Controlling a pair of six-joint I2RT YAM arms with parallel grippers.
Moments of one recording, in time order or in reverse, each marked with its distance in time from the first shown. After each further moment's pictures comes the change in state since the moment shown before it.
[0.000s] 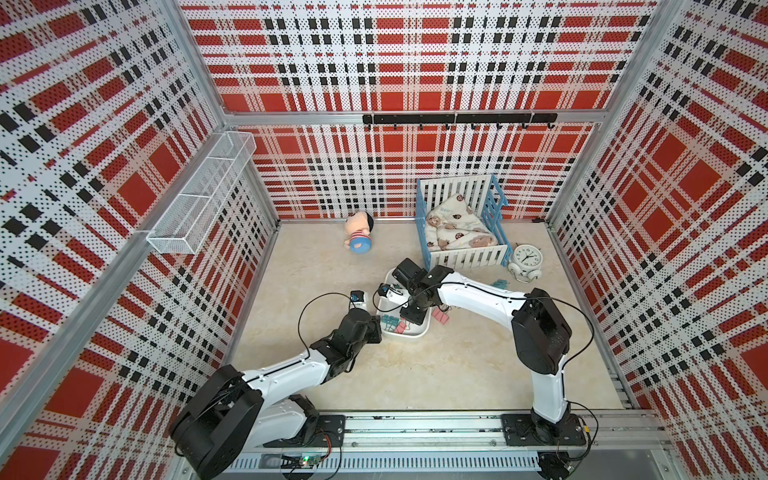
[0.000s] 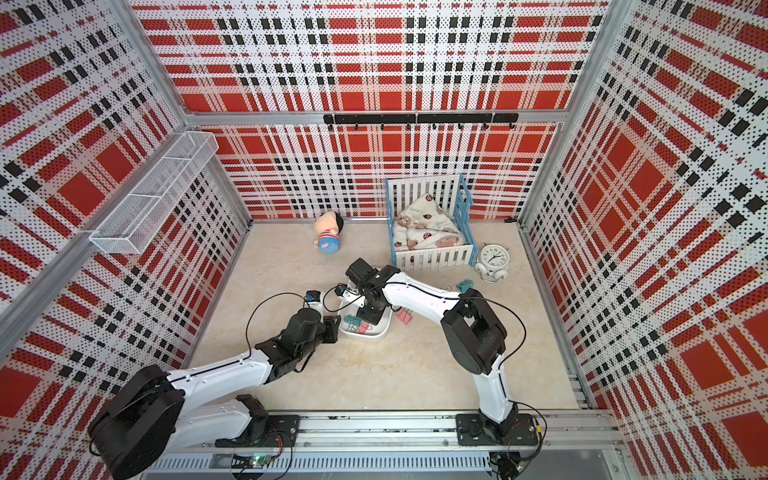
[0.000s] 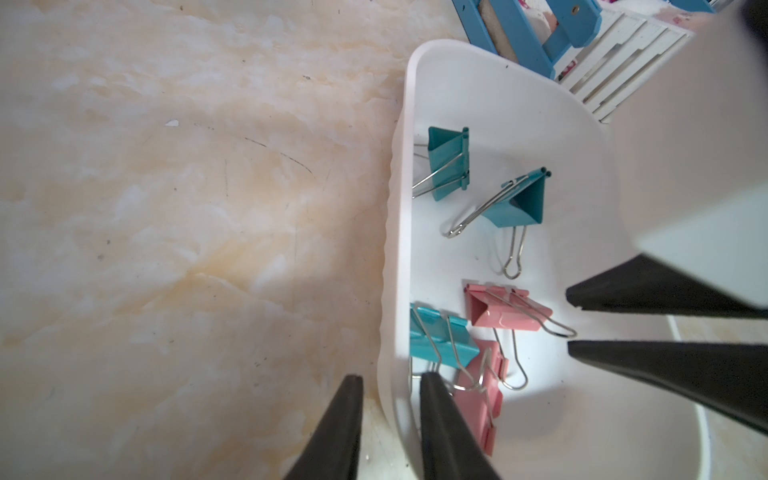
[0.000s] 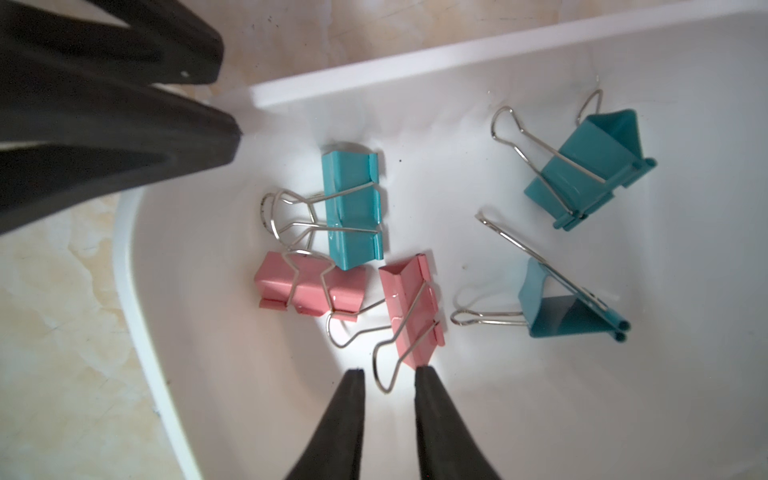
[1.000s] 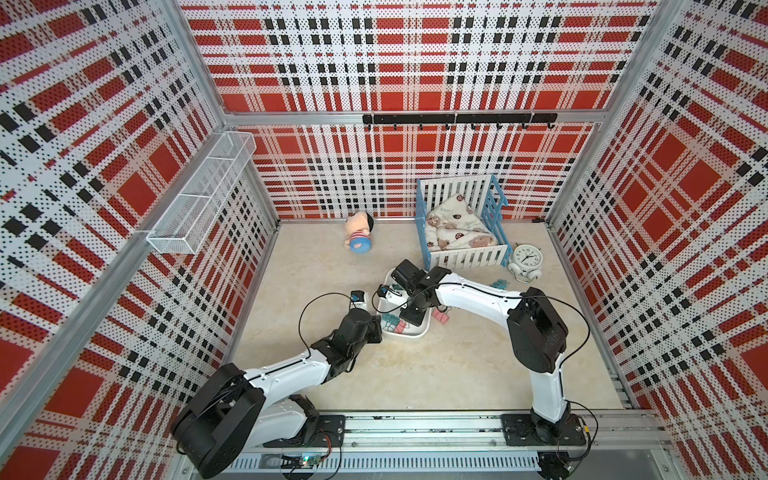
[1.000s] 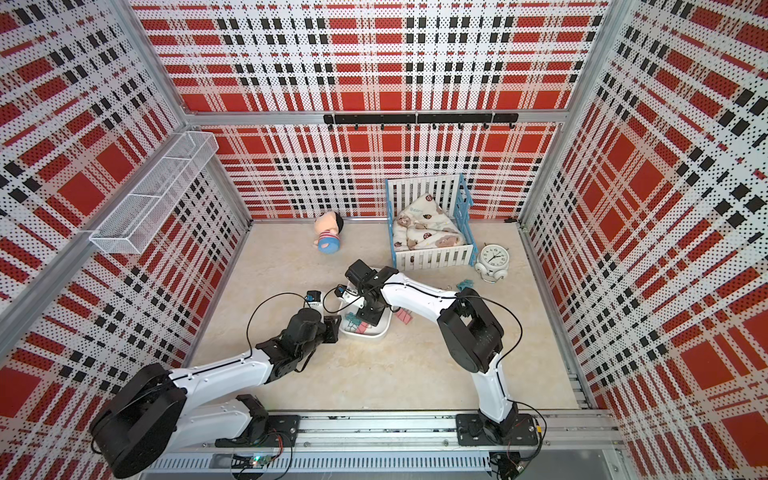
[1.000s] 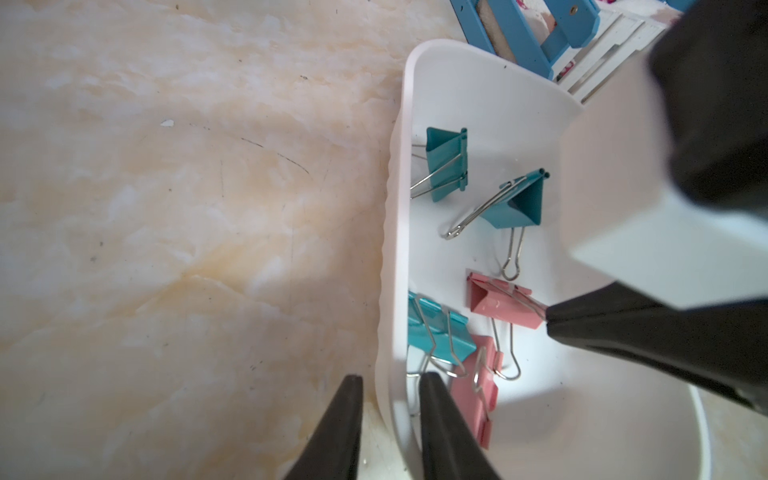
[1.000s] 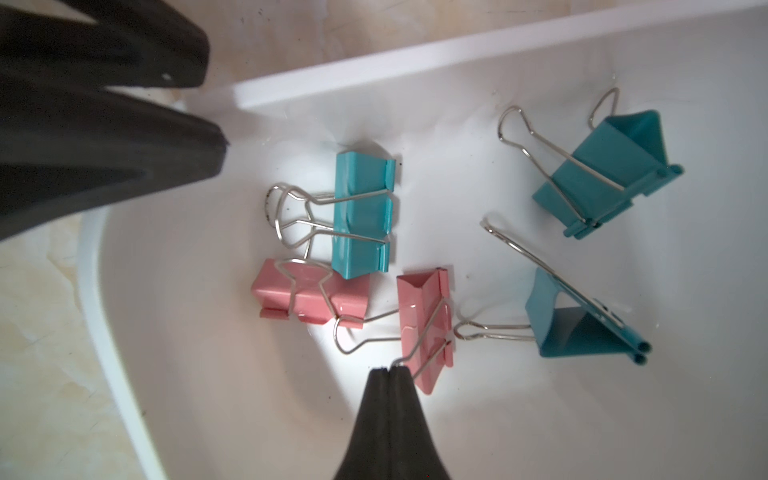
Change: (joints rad) left arm 0.000 0.011 -0.003 0.018 0.003 0.000; right arm 0.000 0.024 0.000 0.018 0.006 -0.001
